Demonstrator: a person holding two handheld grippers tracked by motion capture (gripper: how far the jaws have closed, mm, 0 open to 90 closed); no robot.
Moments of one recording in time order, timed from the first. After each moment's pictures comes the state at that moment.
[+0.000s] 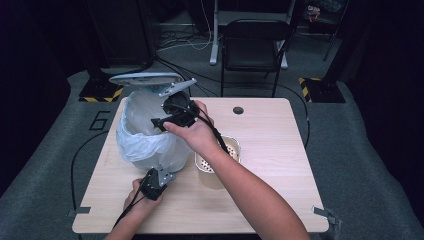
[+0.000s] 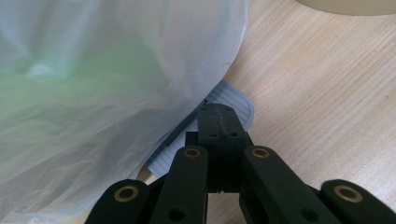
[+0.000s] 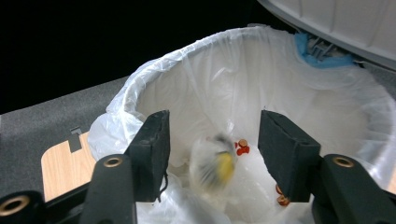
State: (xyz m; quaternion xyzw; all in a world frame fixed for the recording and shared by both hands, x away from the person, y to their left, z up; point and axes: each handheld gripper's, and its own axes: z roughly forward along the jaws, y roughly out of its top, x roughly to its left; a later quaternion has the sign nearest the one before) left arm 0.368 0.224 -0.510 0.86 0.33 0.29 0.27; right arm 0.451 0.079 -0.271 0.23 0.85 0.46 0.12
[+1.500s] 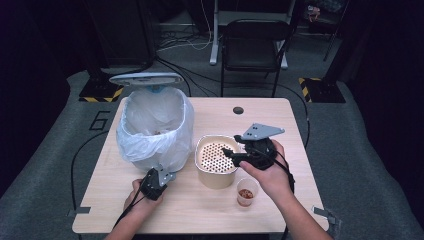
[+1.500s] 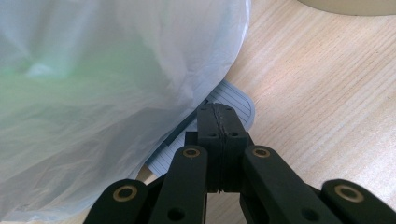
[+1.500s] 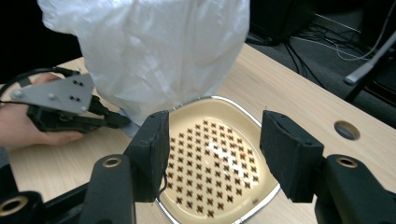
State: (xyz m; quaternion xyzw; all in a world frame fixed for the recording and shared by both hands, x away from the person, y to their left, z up) left arm 0.367 0.223 -0.511 0.85 0.34 0.29 0.27; right arm 0.370 -0.098 -0.324 0.30 0.82 0.45 0.20
